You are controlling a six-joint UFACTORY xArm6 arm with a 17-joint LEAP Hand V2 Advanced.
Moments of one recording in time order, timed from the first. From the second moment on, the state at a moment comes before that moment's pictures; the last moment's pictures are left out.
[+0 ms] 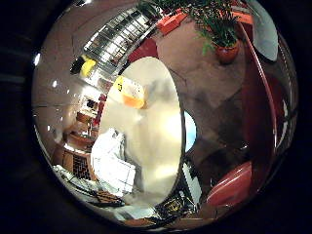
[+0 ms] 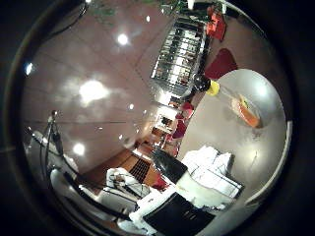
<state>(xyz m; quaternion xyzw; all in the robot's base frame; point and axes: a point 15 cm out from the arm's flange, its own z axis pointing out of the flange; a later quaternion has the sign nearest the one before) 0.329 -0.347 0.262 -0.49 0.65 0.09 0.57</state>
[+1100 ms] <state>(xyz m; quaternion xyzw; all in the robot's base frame) 0.487 -0.233 0.223 -0.58 0.62 0.19 0.50</state>
